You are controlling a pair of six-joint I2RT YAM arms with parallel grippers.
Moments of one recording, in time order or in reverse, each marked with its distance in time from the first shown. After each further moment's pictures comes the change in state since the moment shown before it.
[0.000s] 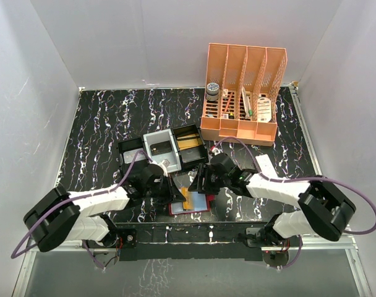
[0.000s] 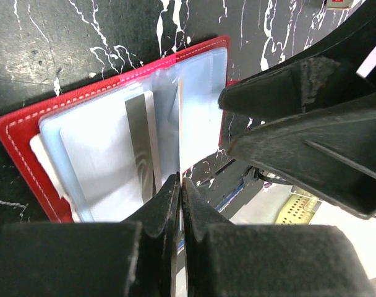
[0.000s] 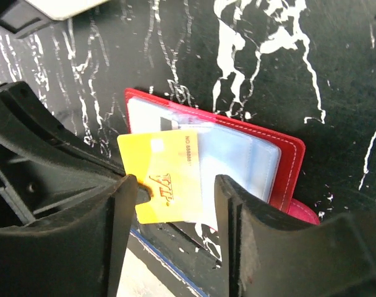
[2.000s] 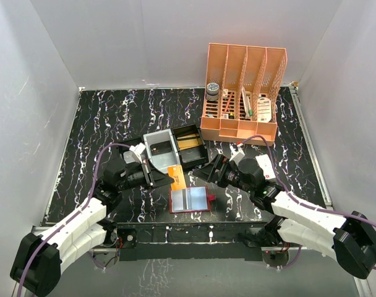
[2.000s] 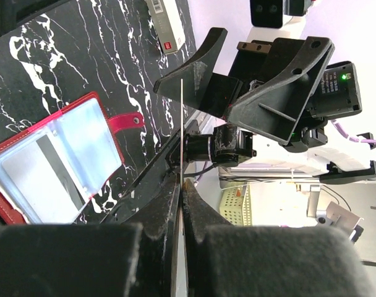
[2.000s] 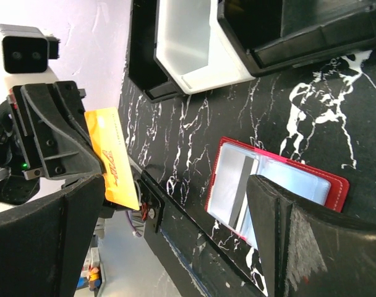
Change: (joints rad) left arm 0.379 -0.435 -0.109 0.141 0.384 0.044; right arm -0.083 -0.430 -0.222 0.279 0.060 0.079
